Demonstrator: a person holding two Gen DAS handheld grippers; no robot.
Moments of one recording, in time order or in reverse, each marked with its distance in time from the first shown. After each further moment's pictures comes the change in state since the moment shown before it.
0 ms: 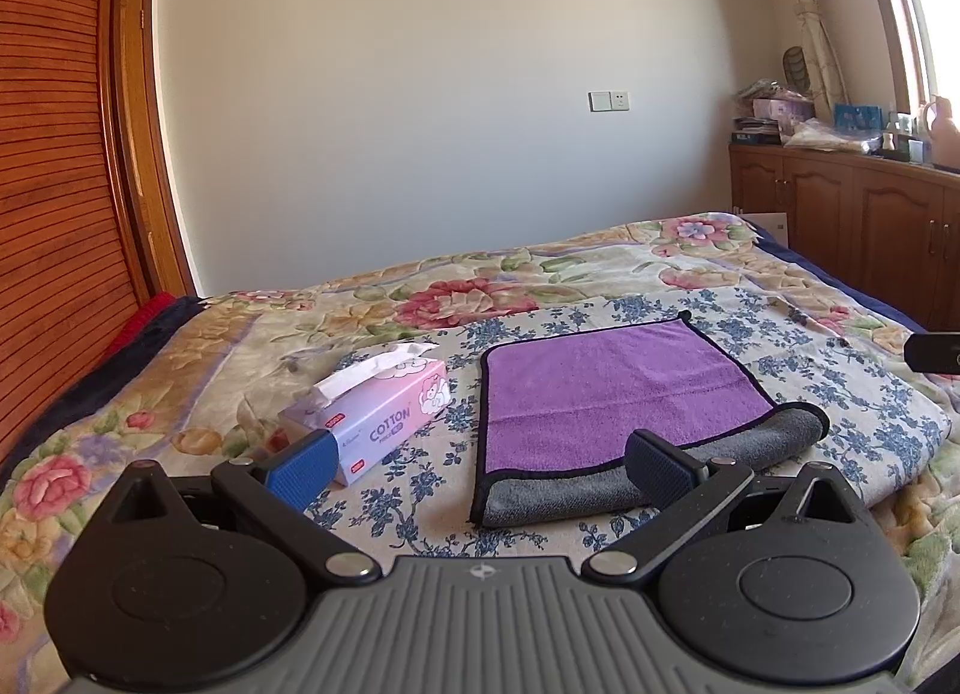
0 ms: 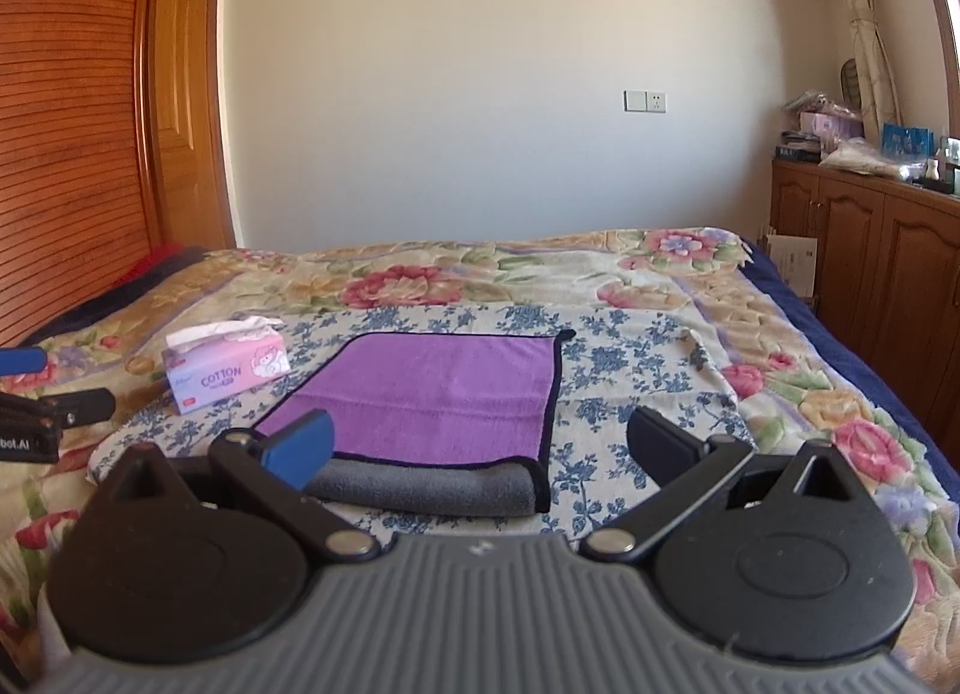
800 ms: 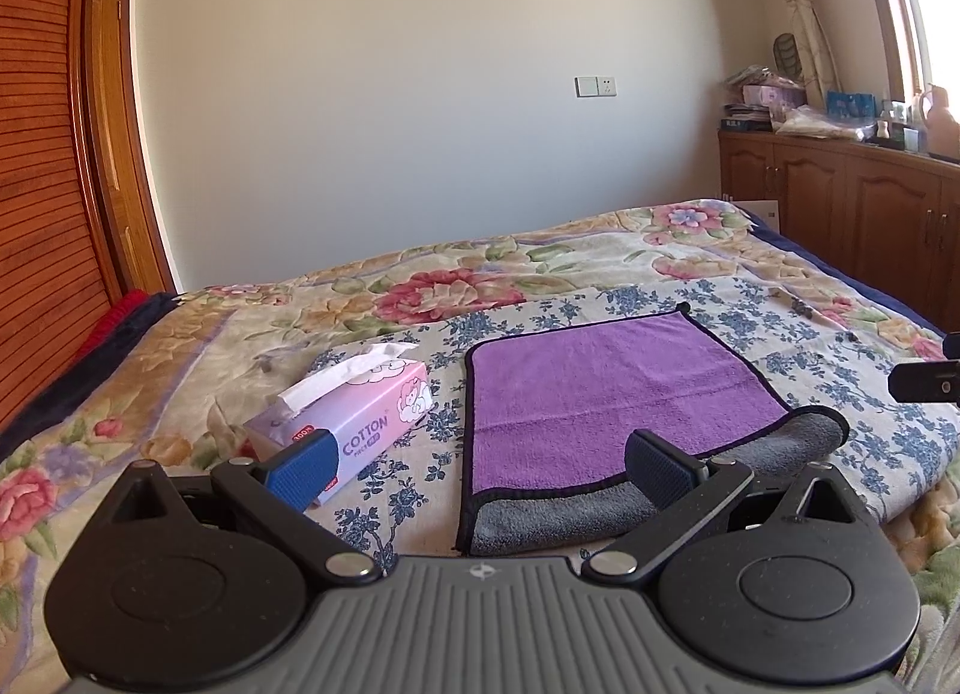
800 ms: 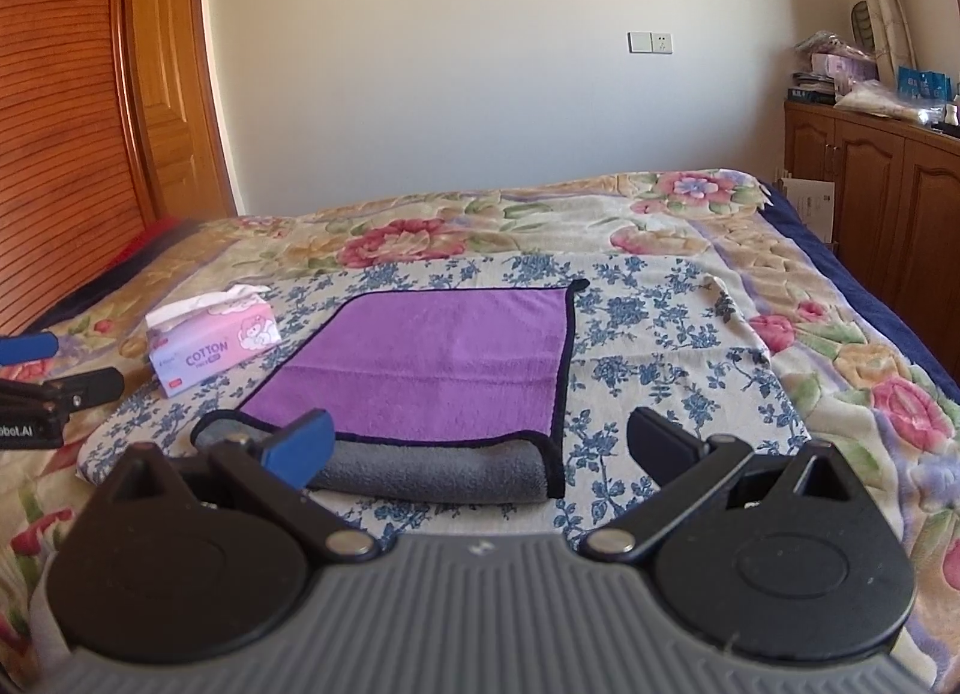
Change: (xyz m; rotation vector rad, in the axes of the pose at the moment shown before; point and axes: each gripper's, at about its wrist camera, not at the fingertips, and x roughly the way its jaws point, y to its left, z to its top) left arm 0.045 -0.001 0.007 0.012 0.026 -0.032; right arm 0.041 -0.009 0.000 0.038 0.106 0.027
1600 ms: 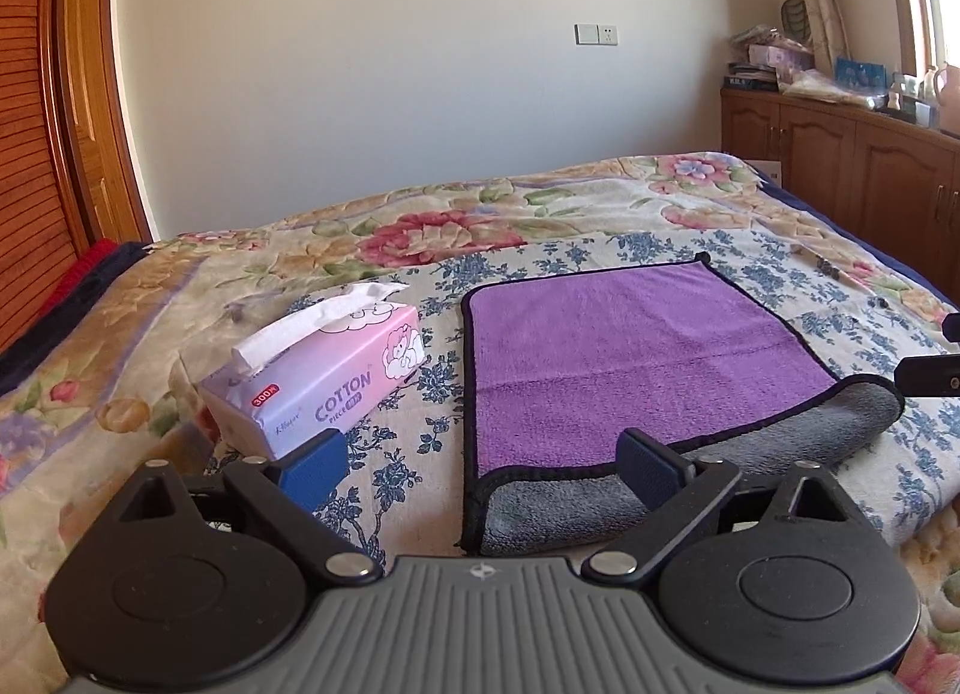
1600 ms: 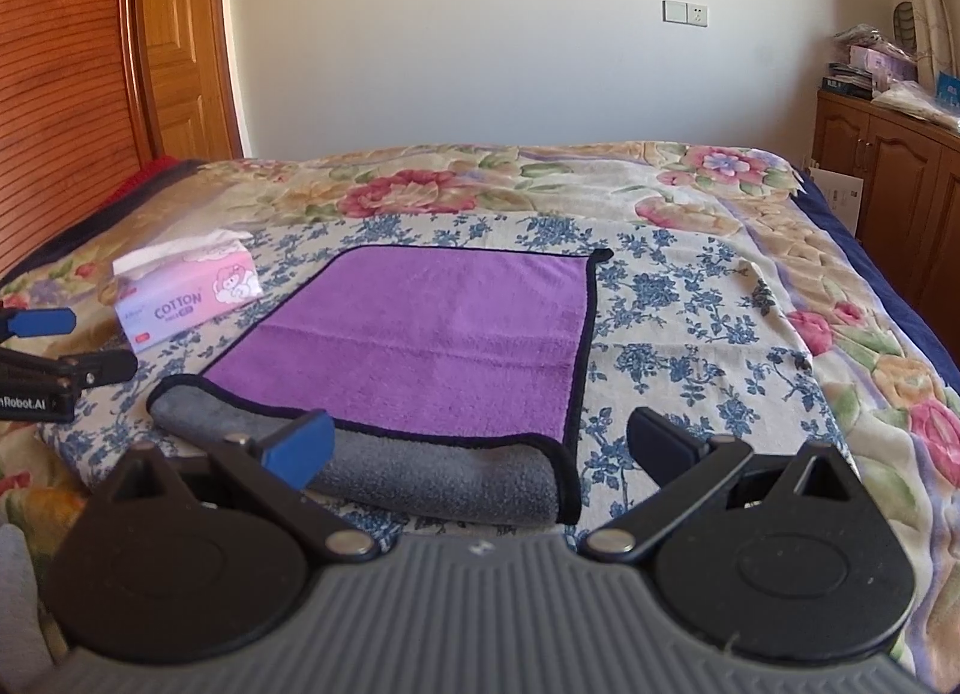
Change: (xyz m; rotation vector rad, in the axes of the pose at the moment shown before) left arm 0.069 0.017 -0.011 -0.017 0.107 -0.039; right arm 0.054 0.002 0.003 -0.078 0.091 0.011
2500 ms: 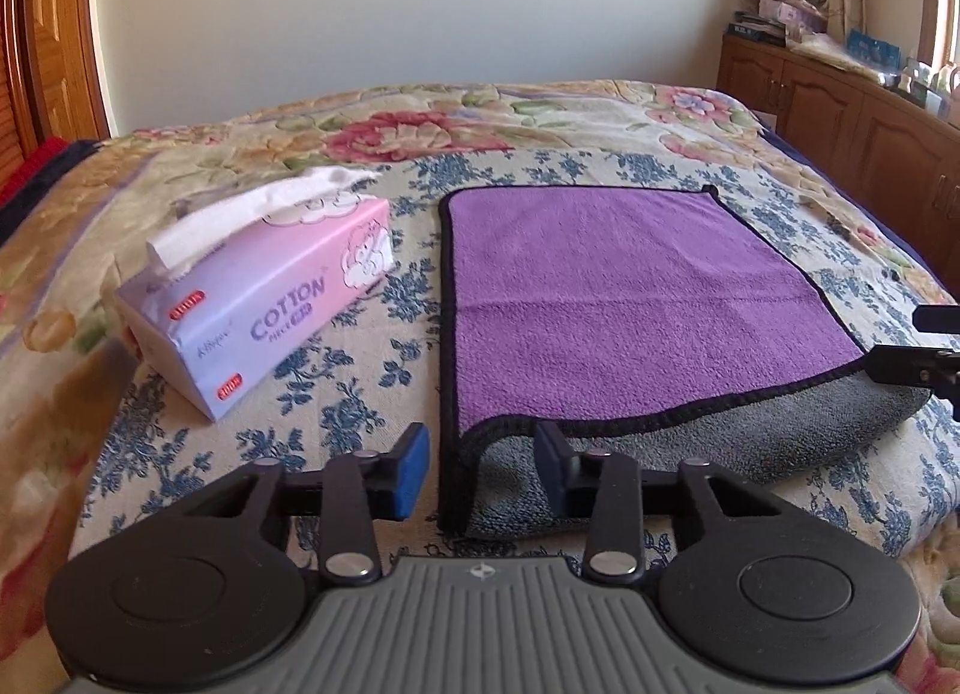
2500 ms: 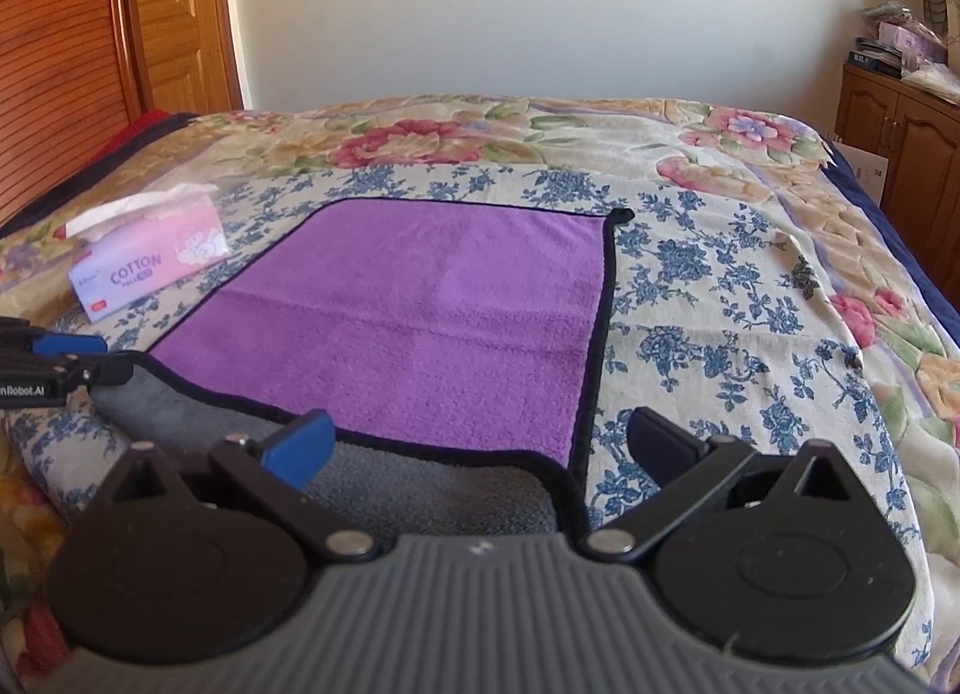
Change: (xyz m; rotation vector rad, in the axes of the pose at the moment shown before) left arm 0.060 0.013 -0.008 -0.077 0.188 -0.098; right arm 0.055 -0.009 0.002 -0.038 0.089 0.008
